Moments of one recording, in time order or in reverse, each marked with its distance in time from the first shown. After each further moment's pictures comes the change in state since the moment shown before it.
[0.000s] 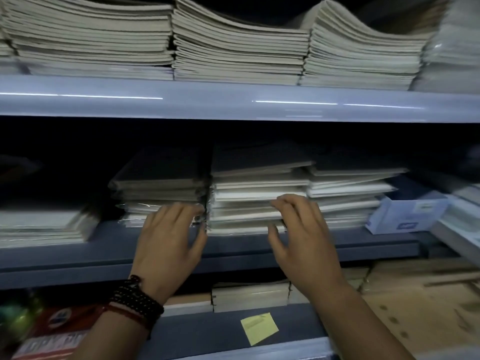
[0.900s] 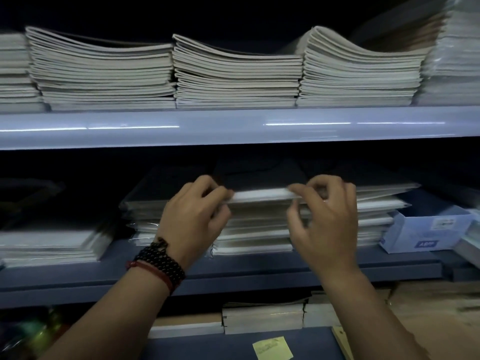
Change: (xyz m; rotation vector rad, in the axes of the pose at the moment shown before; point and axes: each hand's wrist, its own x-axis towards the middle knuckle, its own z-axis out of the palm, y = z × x) left_hand 0.073 0.029 -0.016 -0.055 0.201 0.252; right_hand 0.050 0.016 -0.012 0.065 0.402 0.021
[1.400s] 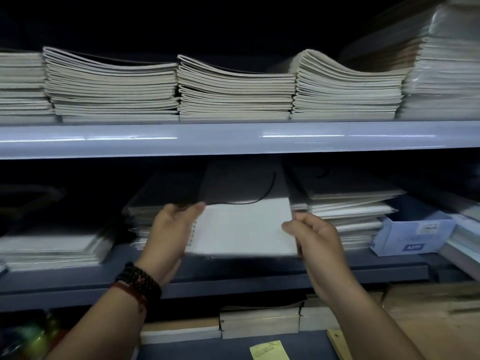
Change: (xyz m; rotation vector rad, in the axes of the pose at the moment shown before) left_hand -0.015 -0.003 -0.012 -1.074 0.026 -1.056; right_hand -0.008 -0.020 -0.022 0.905 -0.389 0.975
